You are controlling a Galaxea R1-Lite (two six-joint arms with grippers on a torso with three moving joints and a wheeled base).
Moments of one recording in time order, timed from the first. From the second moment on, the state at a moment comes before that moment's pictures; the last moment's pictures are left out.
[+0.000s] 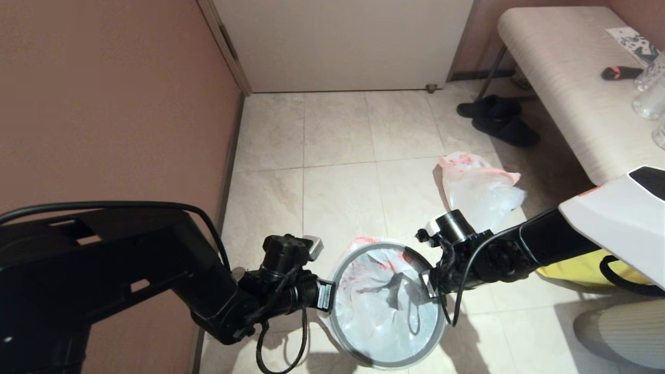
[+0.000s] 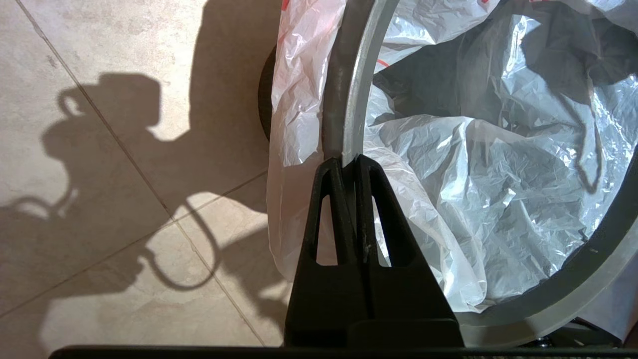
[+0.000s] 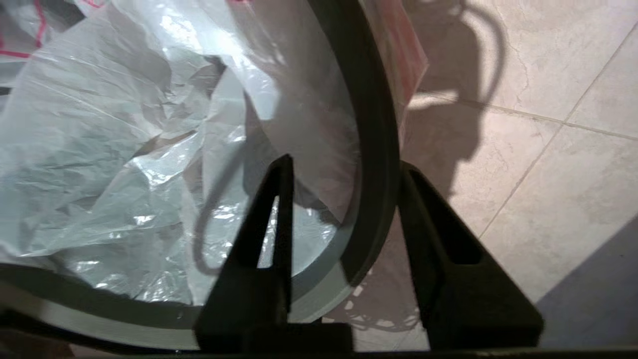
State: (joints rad) left arm -0.53 2.23 -0.79 -0.74 -0.08 -0.13; right arm 0.46 2.18 -1.23 0.03 -0.12 0.14
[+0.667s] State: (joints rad) left arm -0.53 2.11 -0.77 -0.72 -0.02 -0.13; right arm 0.47 1.99 -1.18 0.12 -0.12 0.14
